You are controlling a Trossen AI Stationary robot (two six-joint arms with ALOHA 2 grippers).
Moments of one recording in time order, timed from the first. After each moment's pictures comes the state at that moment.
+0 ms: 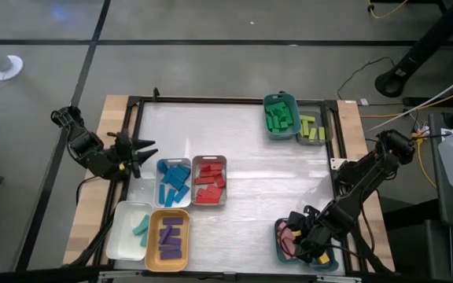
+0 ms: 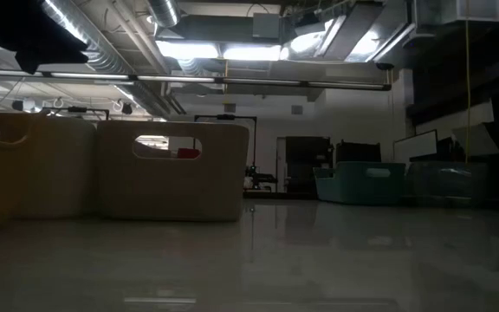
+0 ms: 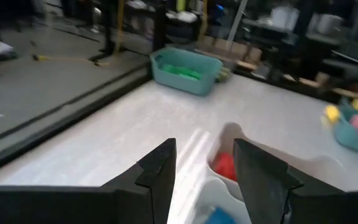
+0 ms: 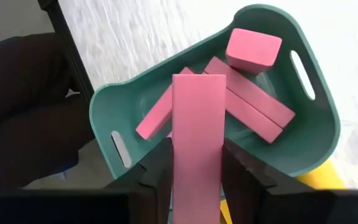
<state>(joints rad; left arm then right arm) -0.77 0.27 0.50 -0.80 -1.17 -0.67 0.86 1.52 1.06 -0.71 0.06 1.28</state>
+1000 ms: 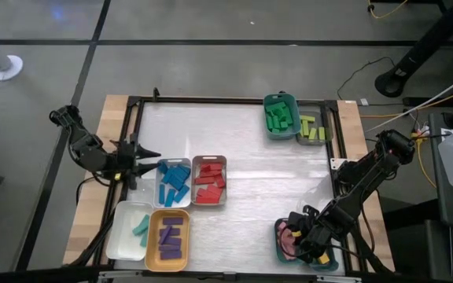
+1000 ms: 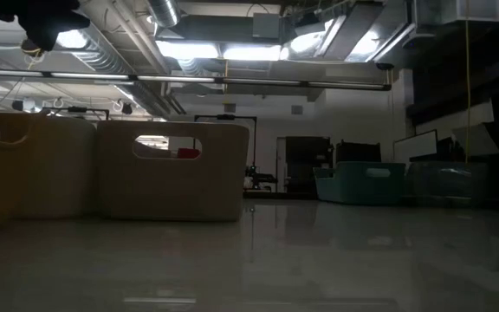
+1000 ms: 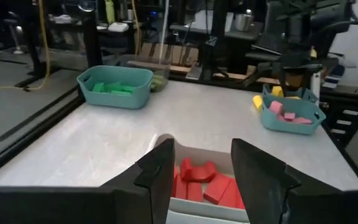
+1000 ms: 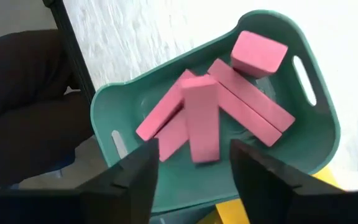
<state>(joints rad) -0.77 0.33 0.50 -0.47 -0.94 -0.32 0.86 1.52 1.06 -0.71 0.07 1.24</state>
